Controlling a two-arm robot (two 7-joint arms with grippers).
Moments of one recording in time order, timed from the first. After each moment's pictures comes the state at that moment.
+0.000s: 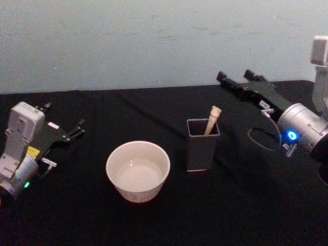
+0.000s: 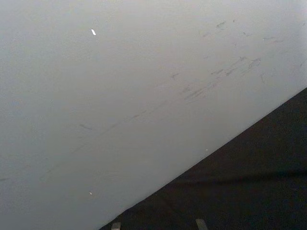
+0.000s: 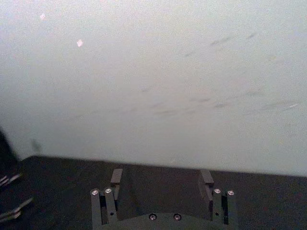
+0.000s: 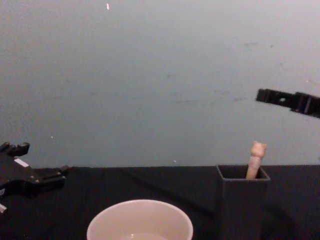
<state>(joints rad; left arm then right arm) -0.20 0.60 0.45 -1.41 -0.25 -0.12 0.03 0.26 0.44 -0.31 -1.58 0.75 0.20 0.15</state>
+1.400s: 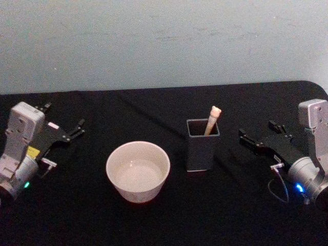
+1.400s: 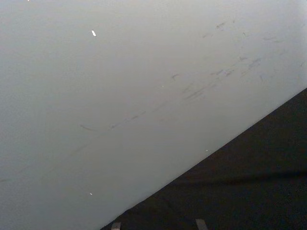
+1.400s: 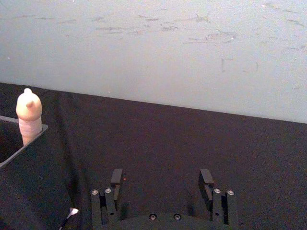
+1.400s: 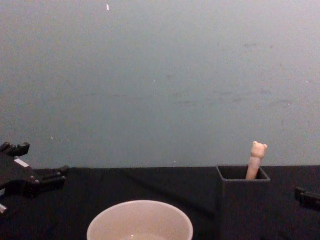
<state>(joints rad) -0.20 0.60 0.45 -1.41 -0.25 -0.12 0.03 0.12 0.47 -0.32 -1.45 0.45 0.06 0.06</state>
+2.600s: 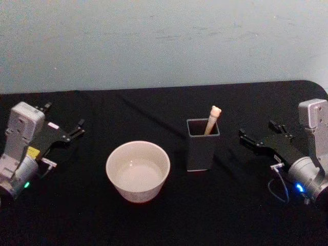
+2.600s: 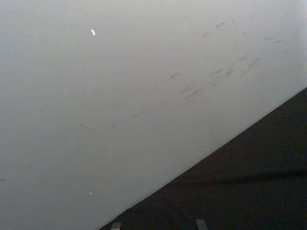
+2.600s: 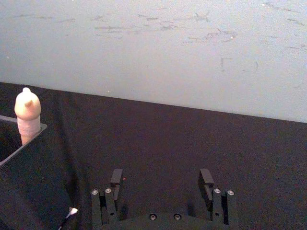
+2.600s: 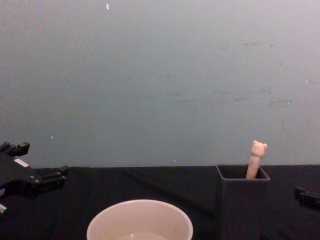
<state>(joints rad) -0.20 0.60 0.45 -1.41 -0.25 -0.12 0.03 0.12 0.47 -0.33 -1.46 0.45 0.06 0.06</state>
